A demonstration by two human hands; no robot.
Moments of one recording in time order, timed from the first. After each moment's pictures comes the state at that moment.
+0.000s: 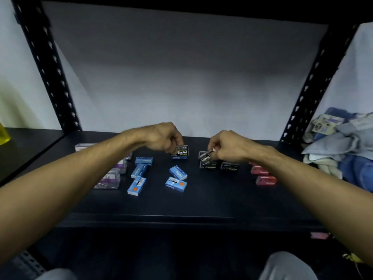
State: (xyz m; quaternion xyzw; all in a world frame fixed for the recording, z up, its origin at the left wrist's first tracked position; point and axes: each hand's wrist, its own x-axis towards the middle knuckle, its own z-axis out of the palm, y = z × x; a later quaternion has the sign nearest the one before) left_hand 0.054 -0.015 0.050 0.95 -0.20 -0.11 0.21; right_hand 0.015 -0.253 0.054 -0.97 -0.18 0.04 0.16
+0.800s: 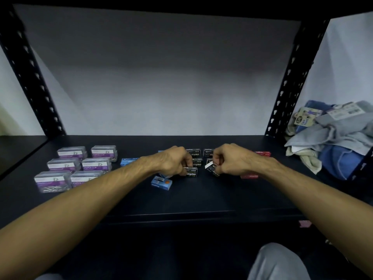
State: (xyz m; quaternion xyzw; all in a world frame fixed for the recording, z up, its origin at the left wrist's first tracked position) left_hand 0.028 -0.085 -0.001 0.95 -0.26 -0.10 0.15; right_hand -0.004 -0.304 0.024 -0.98 -0.16 0.06 0.12
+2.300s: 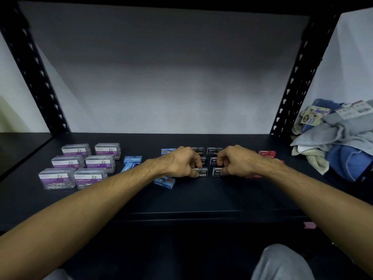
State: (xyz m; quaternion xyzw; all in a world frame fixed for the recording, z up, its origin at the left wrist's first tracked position) left_hand 0.021 -0.096 -0.007 0.94 -0.28 -0.08 0.19; right_hand 0.007 -0.311 0.012 -0.98 -0.18 0.07 0.07
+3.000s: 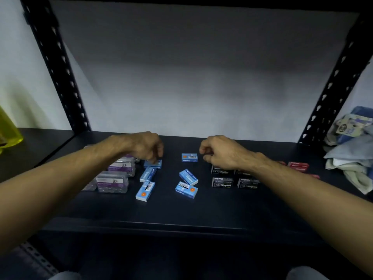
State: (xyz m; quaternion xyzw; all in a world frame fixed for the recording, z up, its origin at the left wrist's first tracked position) left_hand 0.065 0.049 0.029 0.98 -0.14 -0.14 0.06; right_hand 0.049 -0.214 0.024 -0.95 -0.29 -0.02 0.10
